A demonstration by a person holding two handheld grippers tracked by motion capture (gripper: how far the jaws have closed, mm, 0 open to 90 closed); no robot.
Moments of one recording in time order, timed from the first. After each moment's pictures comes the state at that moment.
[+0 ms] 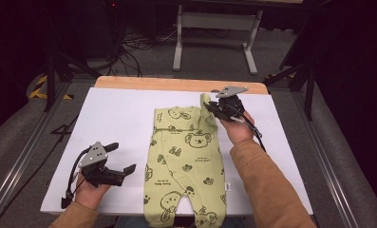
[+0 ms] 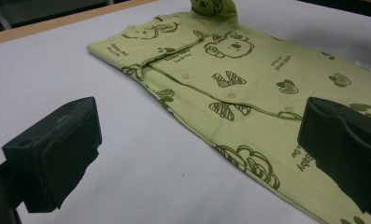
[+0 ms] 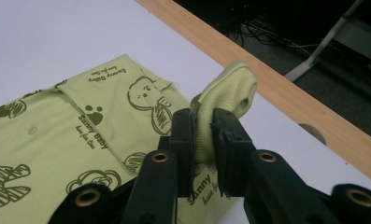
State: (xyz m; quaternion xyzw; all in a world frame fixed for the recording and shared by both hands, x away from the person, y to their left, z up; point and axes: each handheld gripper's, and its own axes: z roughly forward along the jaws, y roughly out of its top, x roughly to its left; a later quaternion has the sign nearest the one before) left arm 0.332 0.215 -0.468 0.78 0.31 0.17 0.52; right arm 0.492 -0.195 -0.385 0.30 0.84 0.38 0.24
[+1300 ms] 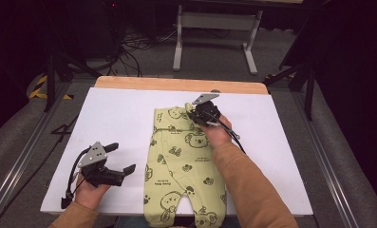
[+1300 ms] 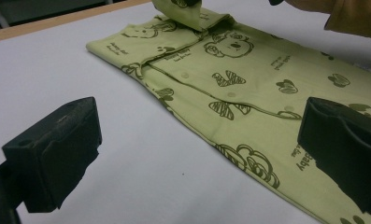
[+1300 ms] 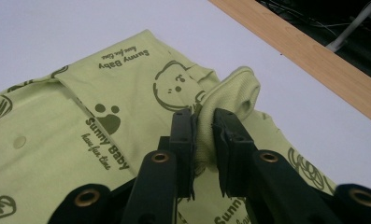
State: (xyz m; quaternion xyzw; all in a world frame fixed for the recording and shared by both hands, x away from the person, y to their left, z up) left arm 0.332 0.216 -0.470 0.78 0.31 0.16 0.52; right arm 0.512 -0.136 -0.436 0.30 0.86 0.35 0.21
